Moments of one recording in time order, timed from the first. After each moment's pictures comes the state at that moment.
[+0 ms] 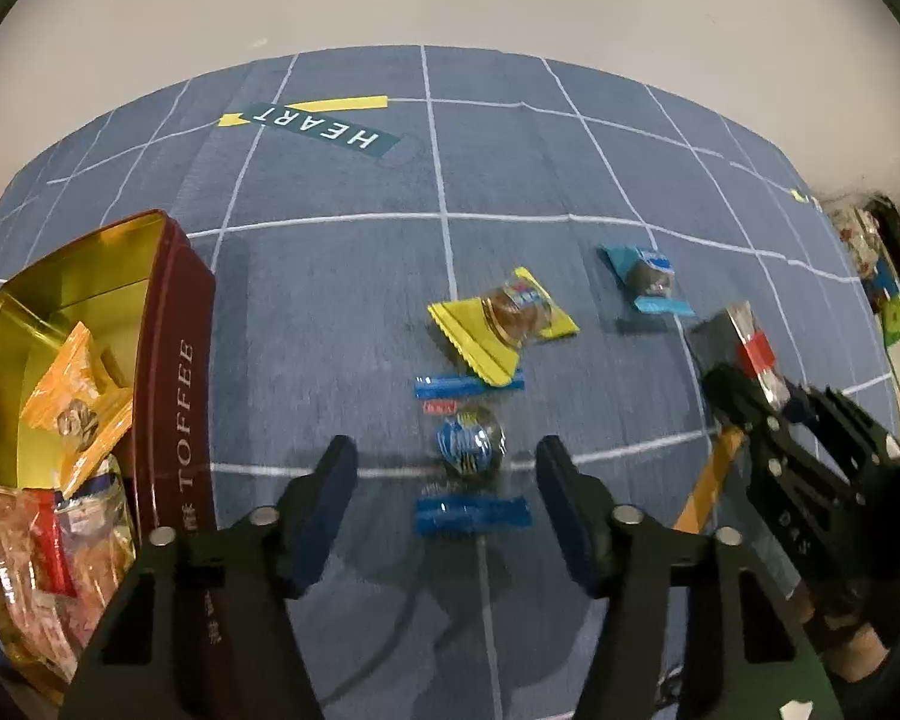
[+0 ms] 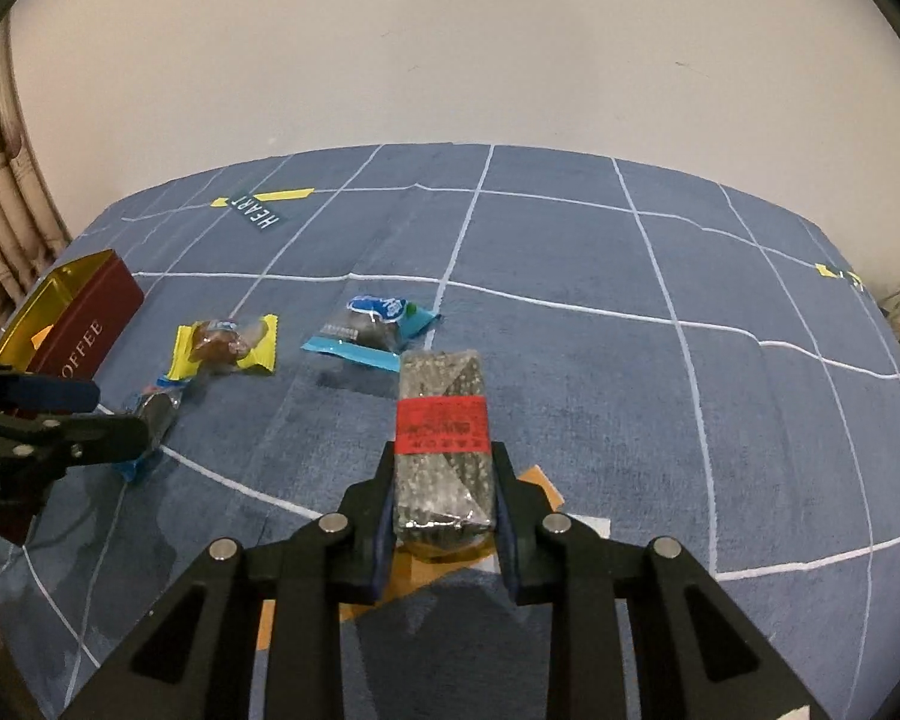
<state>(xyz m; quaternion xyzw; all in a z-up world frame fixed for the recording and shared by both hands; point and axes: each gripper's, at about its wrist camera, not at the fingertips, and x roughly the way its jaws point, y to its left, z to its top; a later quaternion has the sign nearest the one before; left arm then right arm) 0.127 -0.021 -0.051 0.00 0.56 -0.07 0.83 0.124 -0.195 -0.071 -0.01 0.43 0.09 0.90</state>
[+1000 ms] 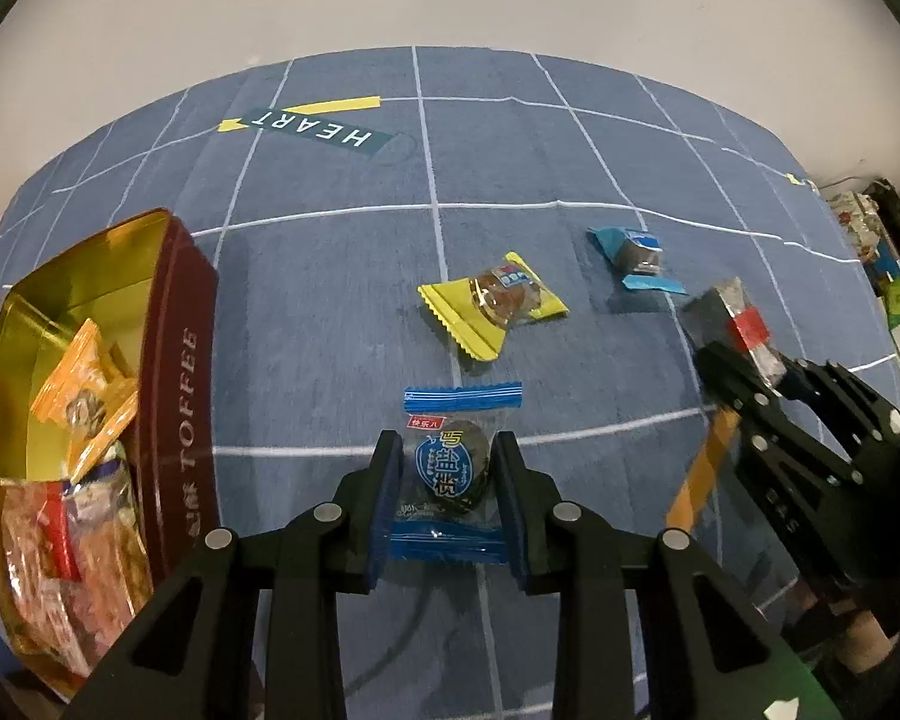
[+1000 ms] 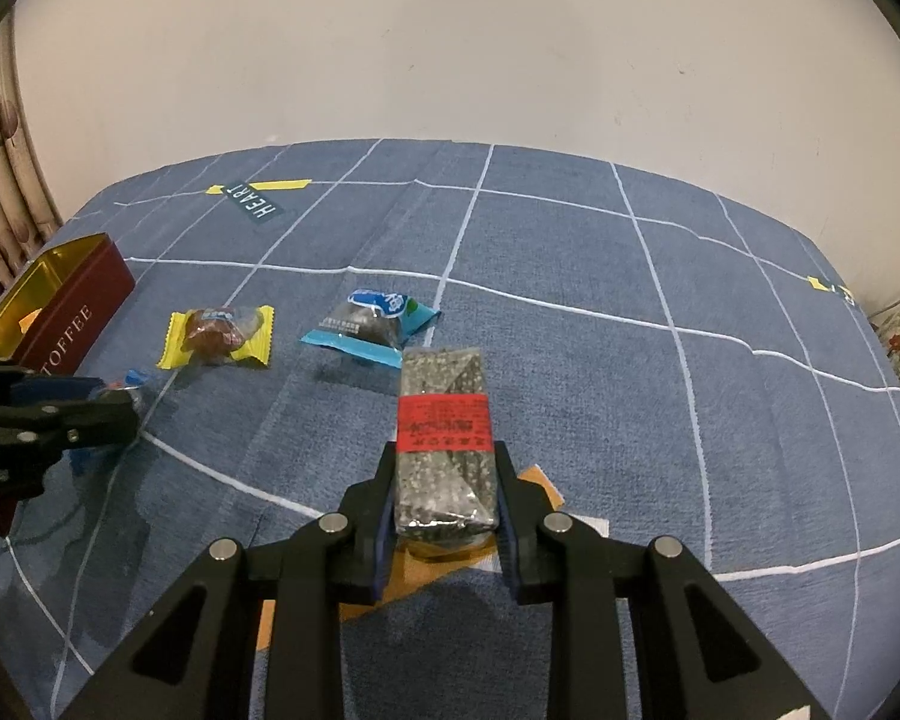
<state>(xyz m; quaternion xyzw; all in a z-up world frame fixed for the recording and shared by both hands) 0.113 -0.026 -0.047 0.02 0.55 -0.07 0.83 0.120 -0.191 -0.072 -0.03 0.43 0.08 0.90</state>
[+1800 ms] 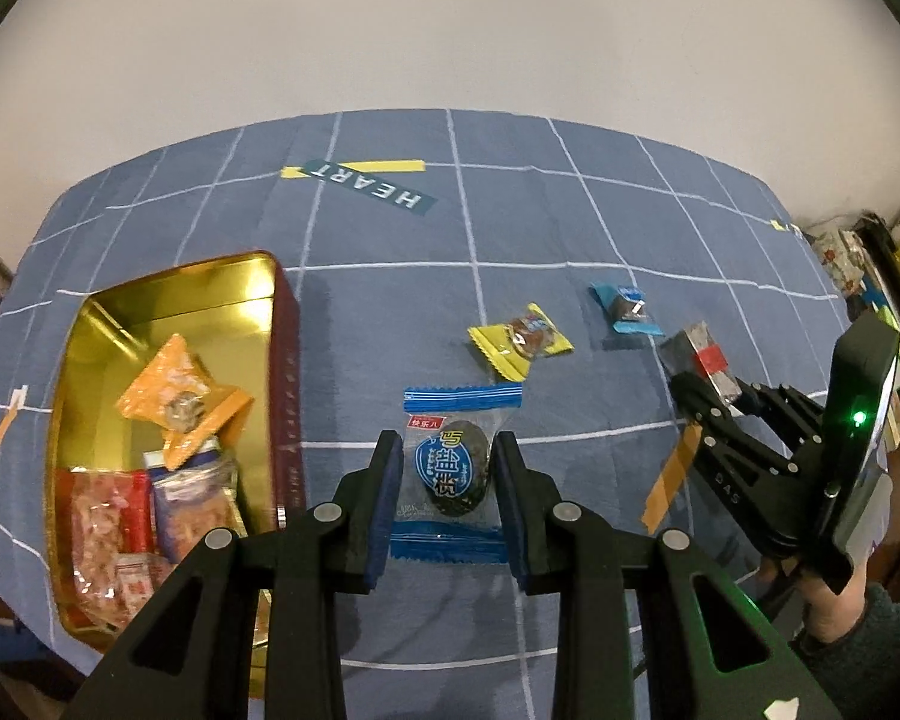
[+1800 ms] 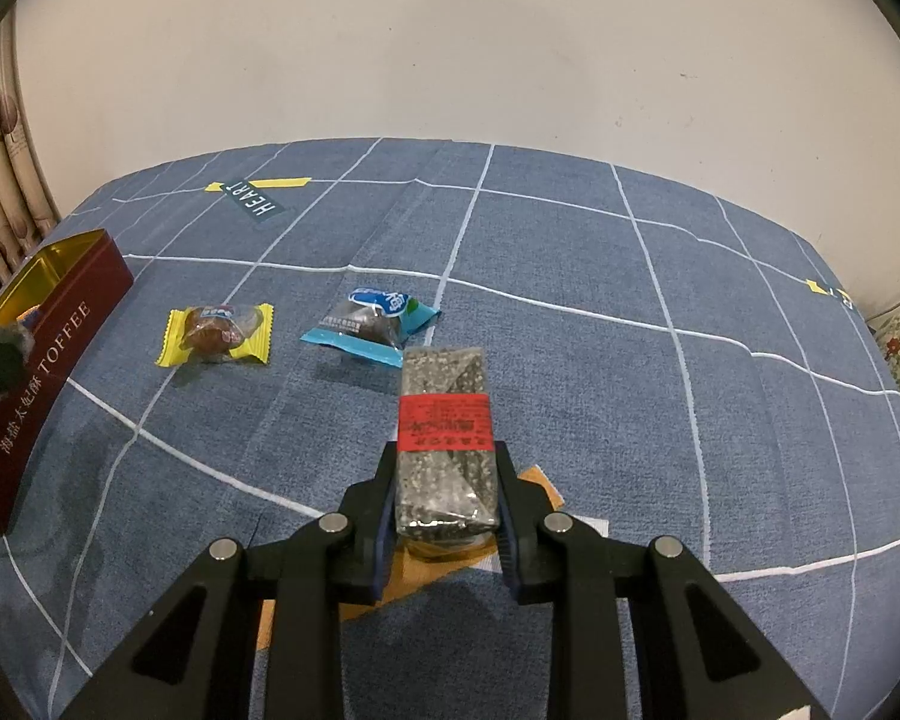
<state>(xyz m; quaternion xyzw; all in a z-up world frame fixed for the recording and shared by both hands) 0.093 0.005 0.009 0.00 0.52 -0.05 0.85 0.120 -0.191 -0.072 -0.04 0.43 0.08 0.90</state>
